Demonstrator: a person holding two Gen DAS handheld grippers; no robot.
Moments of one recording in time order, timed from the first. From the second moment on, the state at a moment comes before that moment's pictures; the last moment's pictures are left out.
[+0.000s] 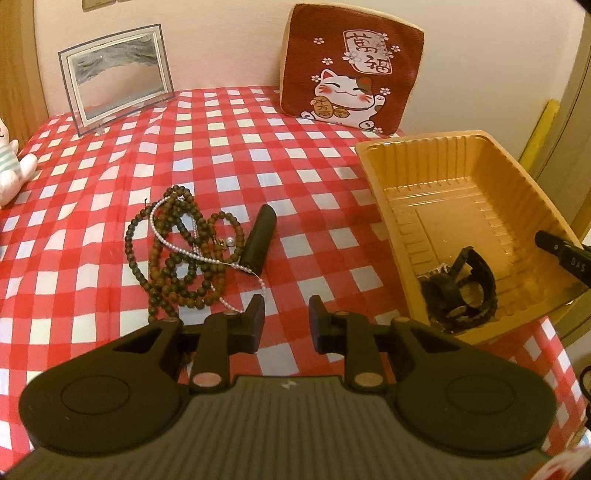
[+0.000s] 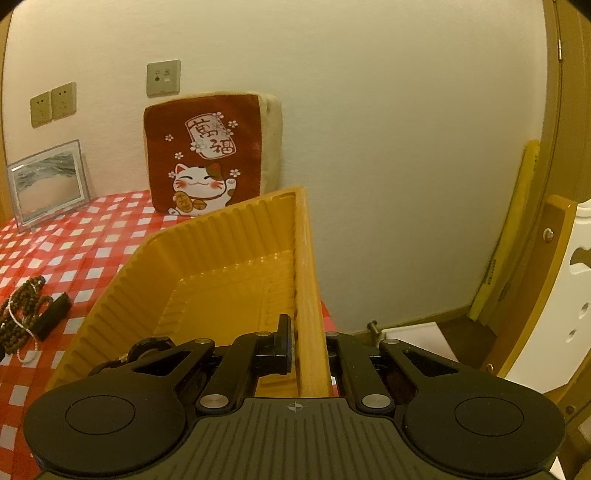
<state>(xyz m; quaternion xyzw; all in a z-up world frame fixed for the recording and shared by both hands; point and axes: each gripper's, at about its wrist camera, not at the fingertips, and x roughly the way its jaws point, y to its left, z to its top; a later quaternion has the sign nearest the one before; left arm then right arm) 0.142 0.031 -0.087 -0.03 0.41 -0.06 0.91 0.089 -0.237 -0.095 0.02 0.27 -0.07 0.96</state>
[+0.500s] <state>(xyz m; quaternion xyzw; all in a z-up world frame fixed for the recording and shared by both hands) 0.183 0.030 -0.107 0.03 0.39 -0.07 0.92 0.093 -0.238 -0.096 0.02 0.27 -0.08 0.96</state>
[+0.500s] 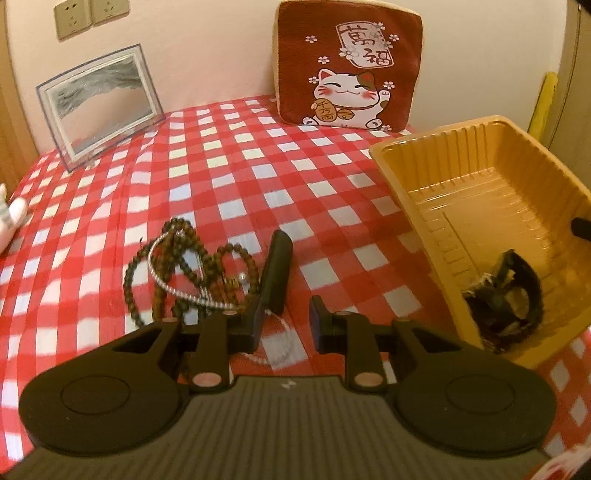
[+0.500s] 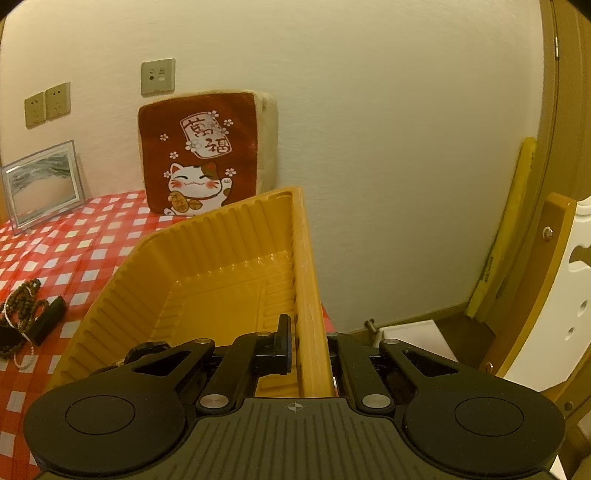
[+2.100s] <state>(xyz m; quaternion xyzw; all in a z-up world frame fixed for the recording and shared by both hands) 0.208 -0.037 -0.074 -0.02 0.37 -0.21 0.90 0.094 -0.241 -0.098 0.03 0.28 -0.07 0.96</state>
